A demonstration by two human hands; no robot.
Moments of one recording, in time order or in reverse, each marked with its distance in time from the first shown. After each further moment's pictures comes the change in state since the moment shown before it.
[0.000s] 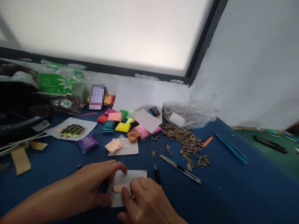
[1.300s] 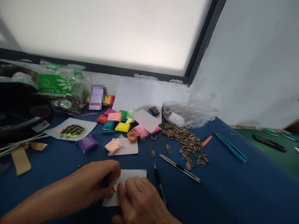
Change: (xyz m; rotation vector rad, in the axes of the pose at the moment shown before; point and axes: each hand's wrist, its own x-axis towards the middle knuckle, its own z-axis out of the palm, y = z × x) left_hand 0.001 -0.015 0.010 0.027 0.083 0.025; right_hand 0.001 -0.007 0.012 -0.014 -0.074 0.000
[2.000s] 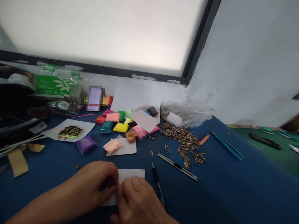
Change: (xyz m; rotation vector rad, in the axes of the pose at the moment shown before) left_hand 0.009 0.011 0.010 0.126 0.097 0.018; right_hand 0.001 -0.003 0.001 -0.028 -0.009 0.013
